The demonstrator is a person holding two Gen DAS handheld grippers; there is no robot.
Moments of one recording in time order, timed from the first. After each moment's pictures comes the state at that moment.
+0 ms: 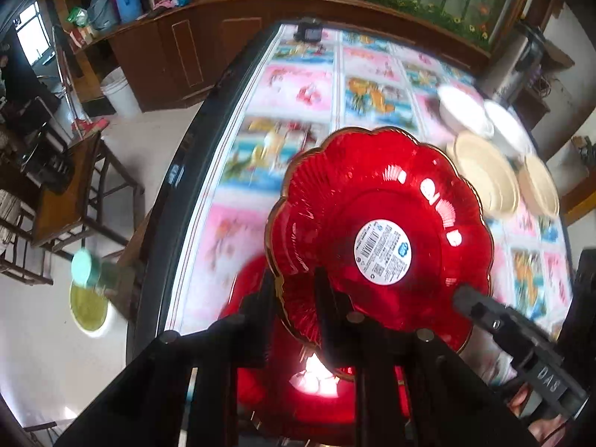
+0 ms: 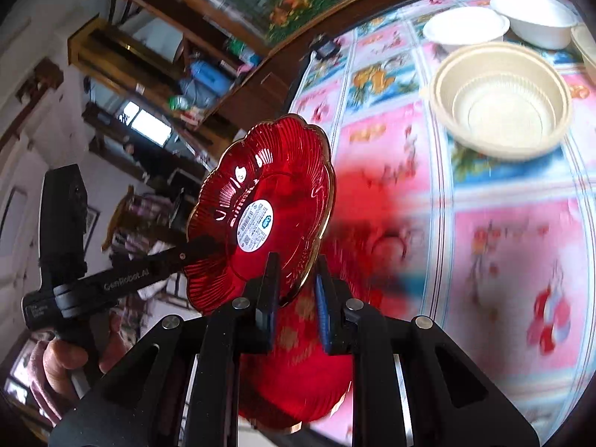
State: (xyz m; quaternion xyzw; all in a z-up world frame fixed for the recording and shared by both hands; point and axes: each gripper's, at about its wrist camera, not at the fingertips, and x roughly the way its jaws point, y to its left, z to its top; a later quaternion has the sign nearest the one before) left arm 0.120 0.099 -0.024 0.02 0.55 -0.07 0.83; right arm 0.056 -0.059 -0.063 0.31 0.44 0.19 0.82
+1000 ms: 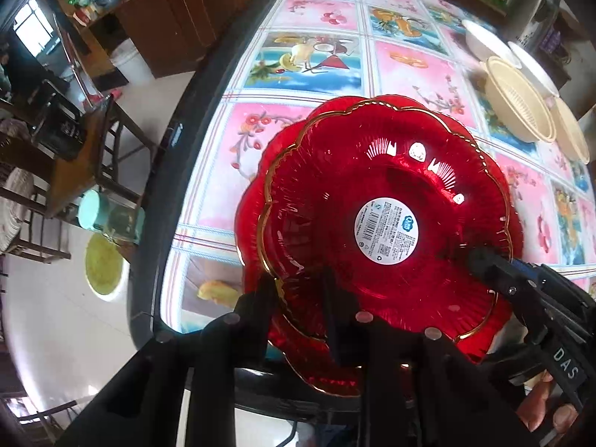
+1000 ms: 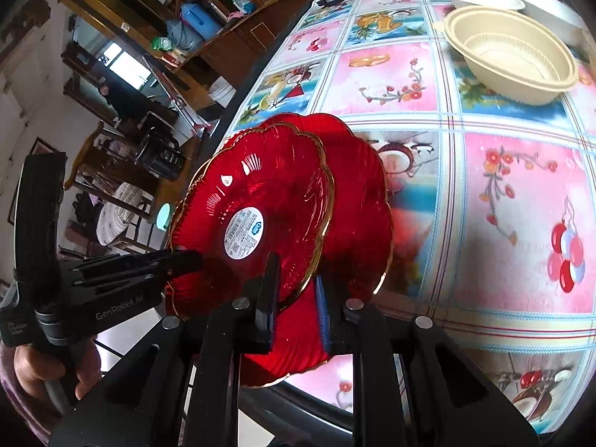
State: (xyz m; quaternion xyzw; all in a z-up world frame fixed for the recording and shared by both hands) left arm 0.083 0.115 -0.078 0.06 0.60 -0.03 0.80; right arm 0.041 -0.015 -0.090 0.20 0.51 0.17 0.82
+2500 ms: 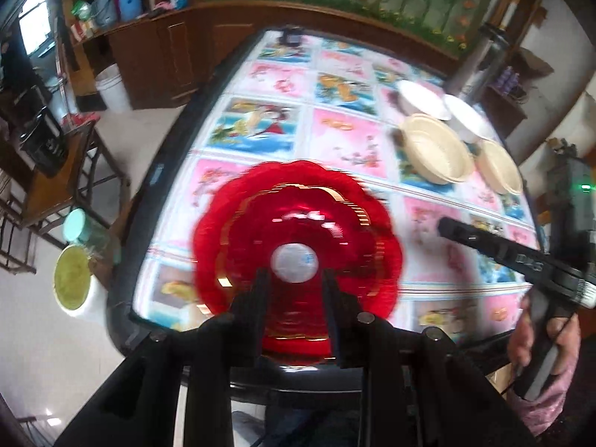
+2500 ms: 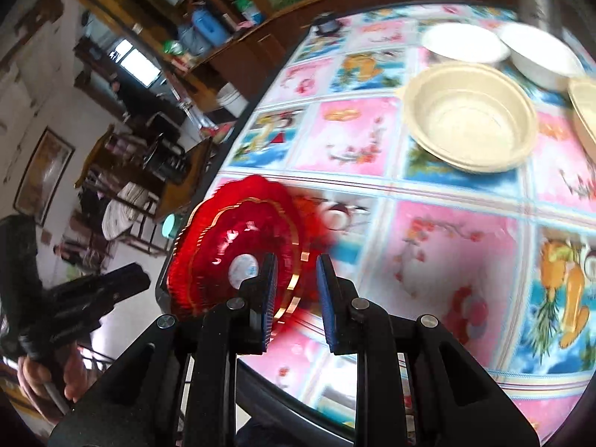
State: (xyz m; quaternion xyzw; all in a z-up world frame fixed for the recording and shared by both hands) left arm 0.041 0.087 -0.007 -0.02 0.52 -0.11 0.84; right arm 0.049 -0.102 -0.048 0.21 0.50 0.19 0.82
